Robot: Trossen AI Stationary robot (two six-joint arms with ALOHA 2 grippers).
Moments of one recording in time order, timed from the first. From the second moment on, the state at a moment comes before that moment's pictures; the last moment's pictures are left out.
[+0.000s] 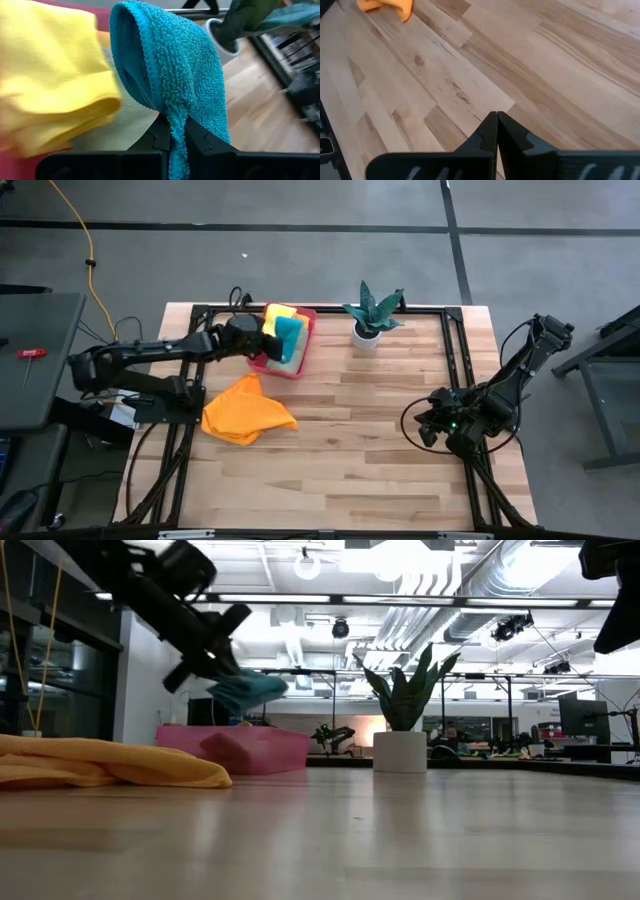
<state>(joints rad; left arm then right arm) 0.57 1.18 0.62 -0.06 -0.09 -0.67 0.83 0.95 0.70 -0.96 0.62 1.60</state>
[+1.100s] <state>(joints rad) 0.78 1.72 0.90 0.00 0.11 -0.67 0.83 0.95 0.70 -0.90 0.62 1.60</state>
